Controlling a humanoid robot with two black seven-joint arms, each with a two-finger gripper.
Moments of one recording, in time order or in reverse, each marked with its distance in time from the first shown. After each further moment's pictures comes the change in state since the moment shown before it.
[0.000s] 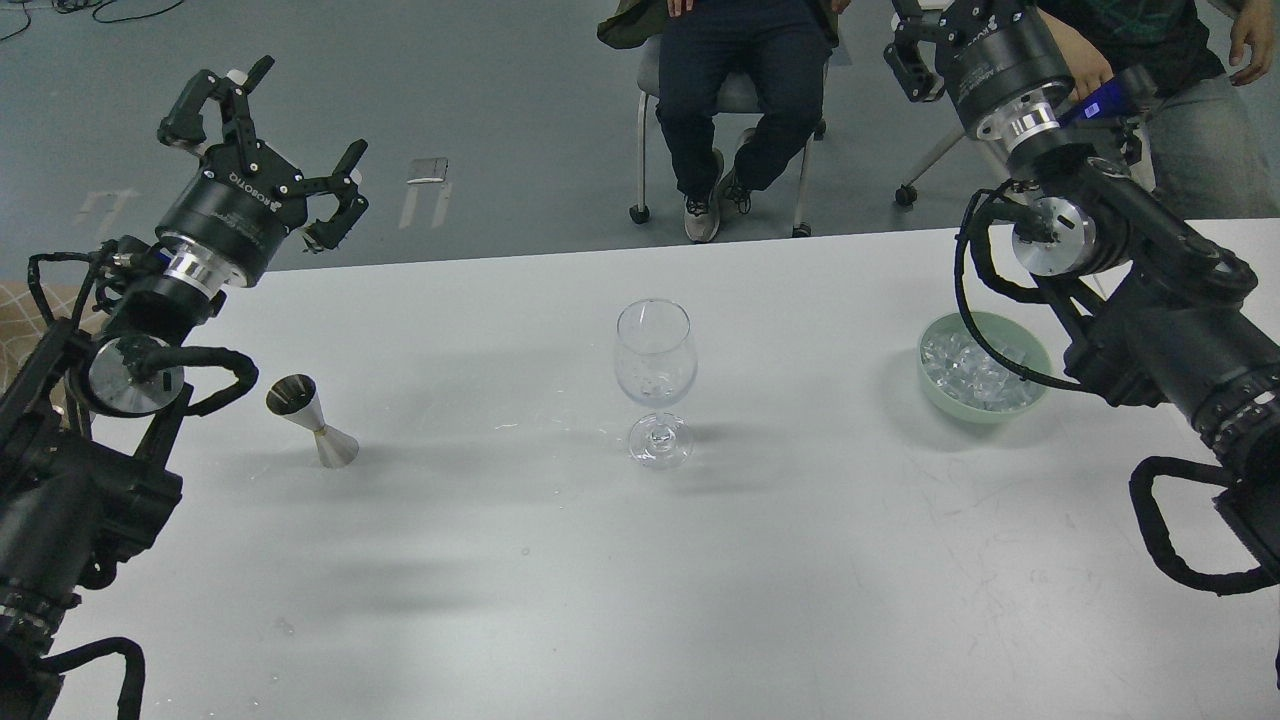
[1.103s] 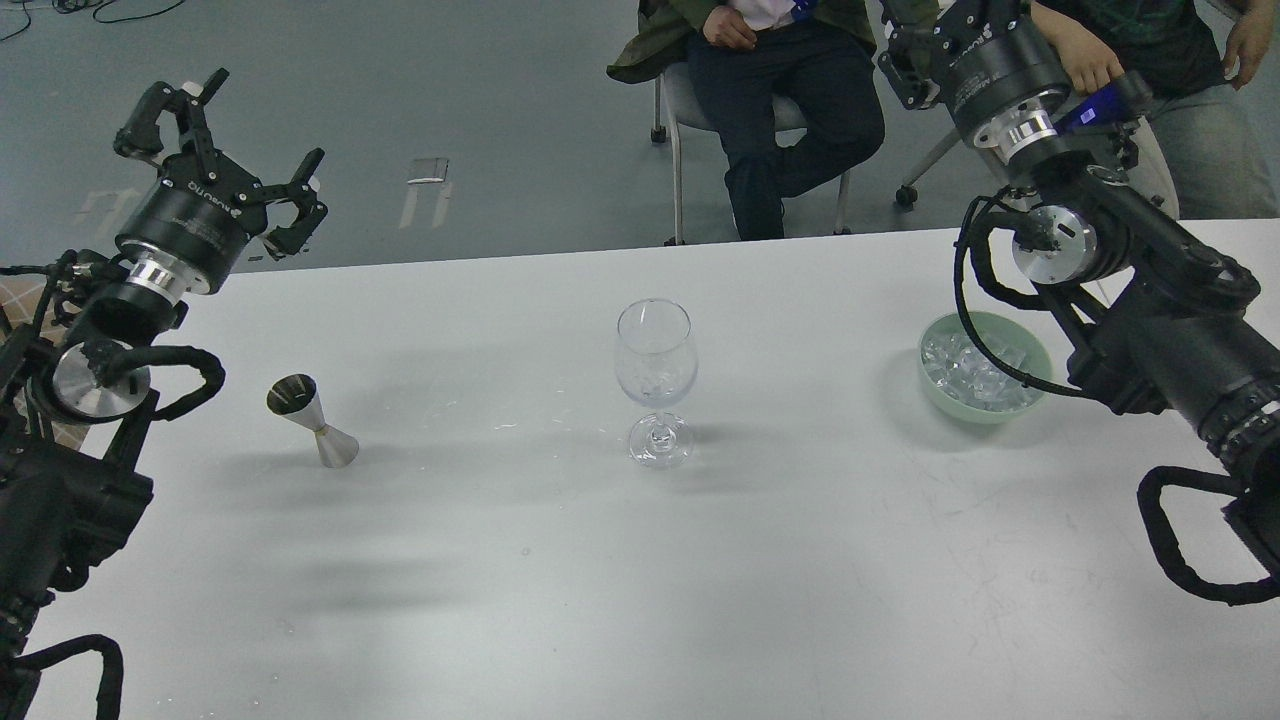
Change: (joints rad) left arm -0.015 0.033 -0.014 0.095 -0.020 0.000 0.002; right arm -0.025 -0.018 -0.020 0.039 0.009 0.005 0.000
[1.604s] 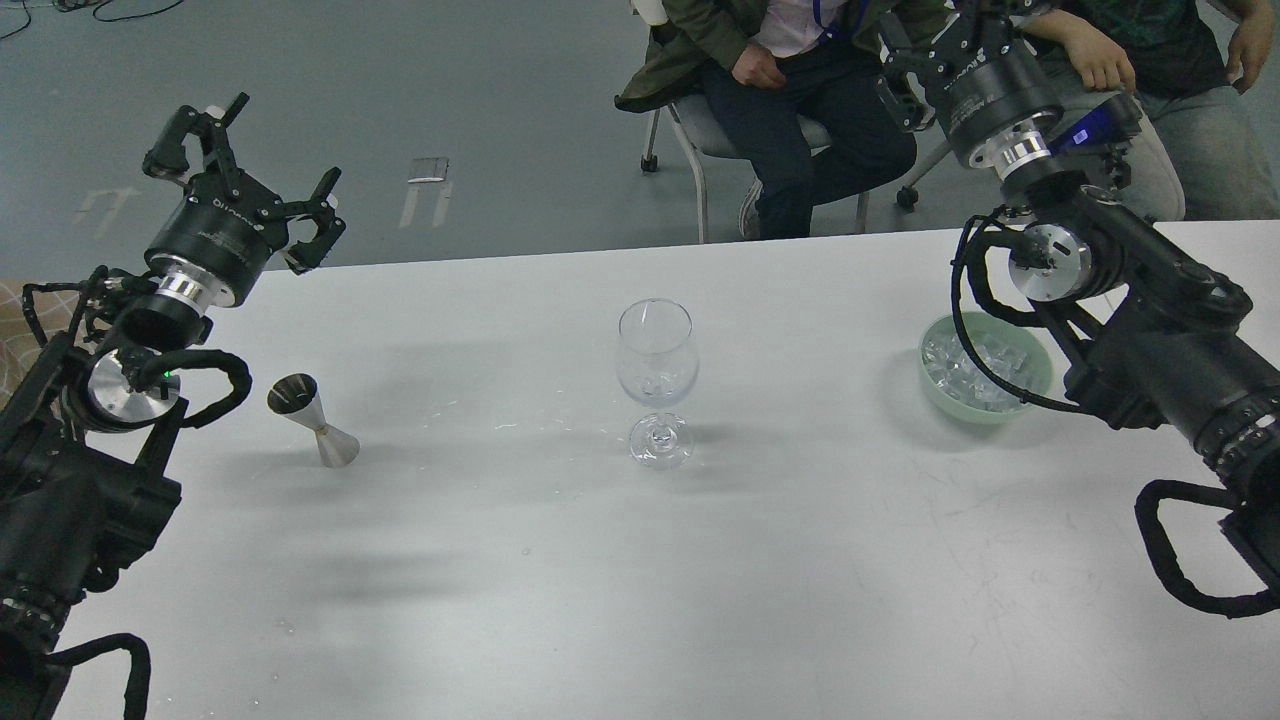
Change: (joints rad) left arm -0.005 -0.048 0.009 0.016 0.000 0.029 -0.007; right arm -0.018 0.004 -0.003 0.004 0.000 0.002 0.000
